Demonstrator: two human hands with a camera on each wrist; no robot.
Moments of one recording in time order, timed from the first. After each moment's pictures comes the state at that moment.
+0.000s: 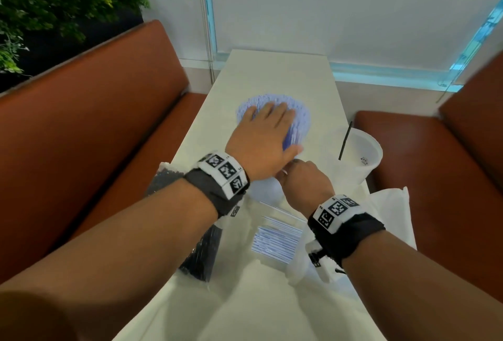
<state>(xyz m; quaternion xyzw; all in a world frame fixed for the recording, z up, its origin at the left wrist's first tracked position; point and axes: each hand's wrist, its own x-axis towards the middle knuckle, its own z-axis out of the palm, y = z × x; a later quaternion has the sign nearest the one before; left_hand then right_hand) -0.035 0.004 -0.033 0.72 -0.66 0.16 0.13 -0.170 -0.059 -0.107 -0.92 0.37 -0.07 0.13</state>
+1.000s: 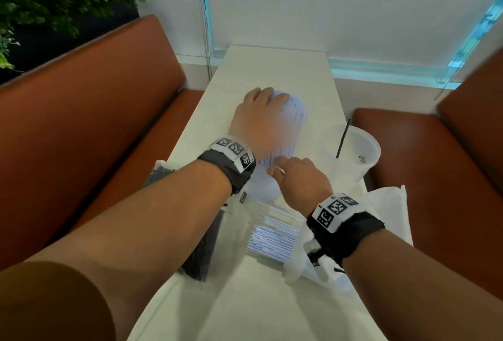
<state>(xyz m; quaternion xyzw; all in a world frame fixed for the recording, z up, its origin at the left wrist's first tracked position) -0.022 -0.031 -0.039 0.78 -0.58 0.07 0.23 -0.169 -0.059 -0.101 -0.92 0.37 -0.04 0.13</state>
